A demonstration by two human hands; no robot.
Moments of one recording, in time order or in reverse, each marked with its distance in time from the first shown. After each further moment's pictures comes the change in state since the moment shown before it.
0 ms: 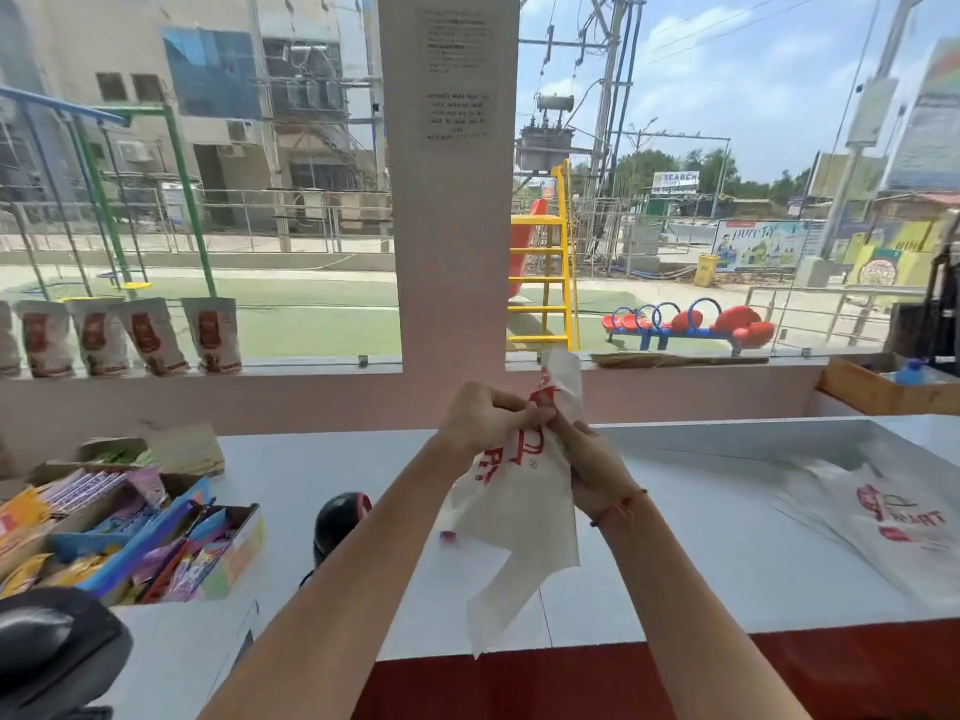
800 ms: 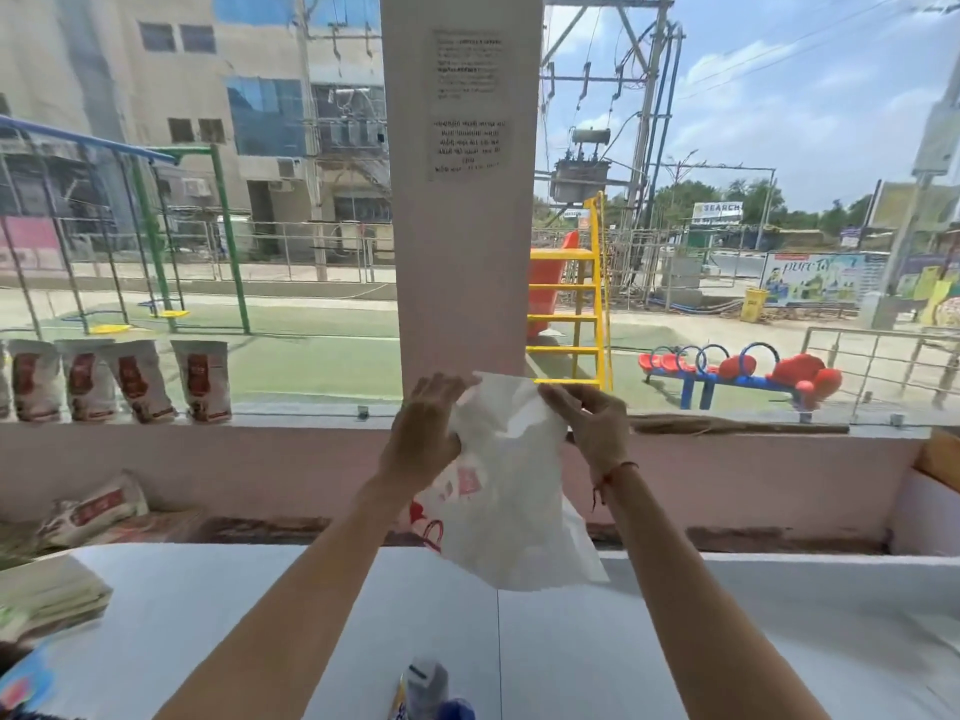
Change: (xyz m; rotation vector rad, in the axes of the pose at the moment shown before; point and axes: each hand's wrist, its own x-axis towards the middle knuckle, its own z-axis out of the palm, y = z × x) left_hand 0.294 -0.045 -0.036 0.719 0.453 0.507; right_hand 0.342 -0.088 -0.054 -0.404 0.173 -0.419
